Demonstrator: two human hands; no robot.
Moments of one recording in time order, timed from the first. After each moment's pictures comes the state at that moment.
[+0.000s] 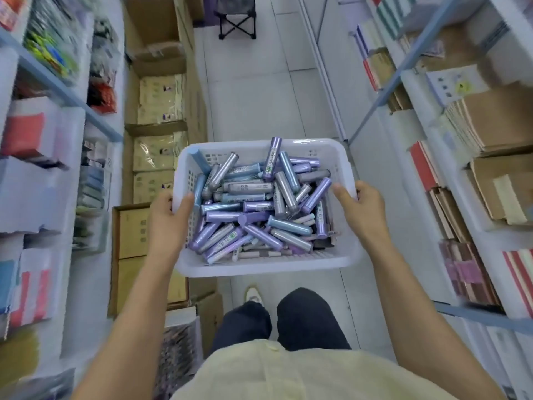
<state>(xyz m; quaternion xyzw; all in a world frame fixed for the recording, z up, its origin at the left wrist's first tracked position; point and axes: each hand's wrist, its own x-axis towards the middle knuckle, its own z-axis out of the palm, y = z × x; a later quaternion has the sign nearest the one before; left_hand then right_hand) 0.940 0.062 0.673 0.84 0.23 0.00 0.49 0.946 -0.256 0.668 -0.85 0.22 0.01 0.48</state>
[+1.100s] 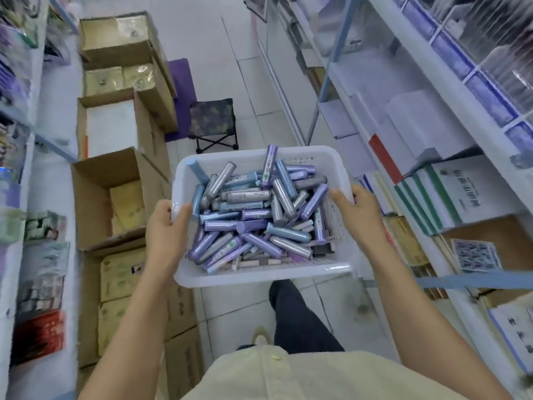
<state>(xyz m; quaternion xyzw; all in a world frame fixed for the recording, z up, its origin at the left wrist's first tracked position) 1.776 -0.004 0.710 0.85 0.18 -0.03 0.50 1.753 -0.318 0.701 -0.83 0.23 -0.01 0.50</state>
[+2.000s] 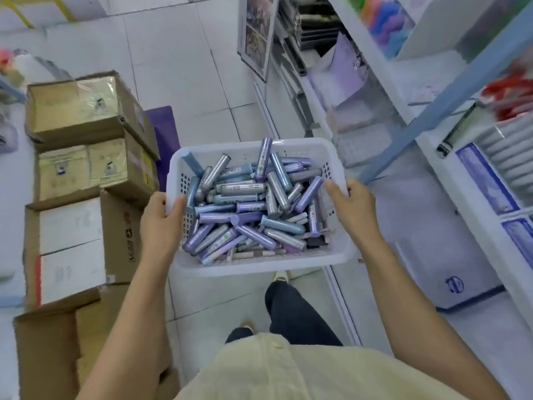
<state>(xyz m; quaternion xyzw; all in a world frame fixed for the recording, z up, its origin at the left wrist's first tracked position) 2.391 -0.084 0.709 0.86 0.16 -0.04 0.48 2.364 -0.395 0.692 -0.84 0.24 -0.04 0.48</state>
